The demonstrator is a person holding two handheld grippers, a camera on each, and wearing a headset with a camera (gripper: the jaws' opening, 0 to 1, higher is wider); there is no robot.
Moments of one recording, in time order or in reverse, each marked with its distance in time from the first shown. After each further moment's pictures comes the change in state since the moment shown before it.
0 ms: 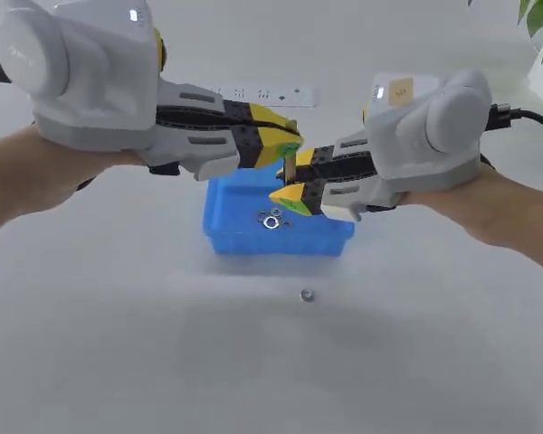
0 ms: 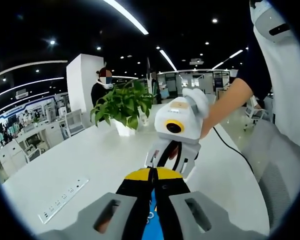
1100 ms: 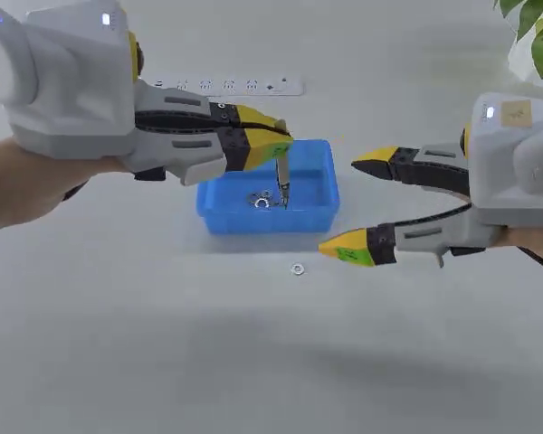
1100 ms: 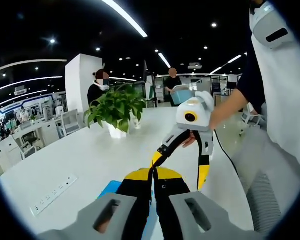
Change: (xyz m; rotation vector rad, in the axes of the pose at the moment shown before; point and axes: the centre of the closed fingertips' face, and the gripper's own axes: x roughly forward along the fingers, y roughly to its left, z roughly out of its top) left arm -0.009 -0.044 0.009 -0.031 -0.031 -0.031; right arm -0.083 0.059 -0.029 0.148 -0.022 -0.056
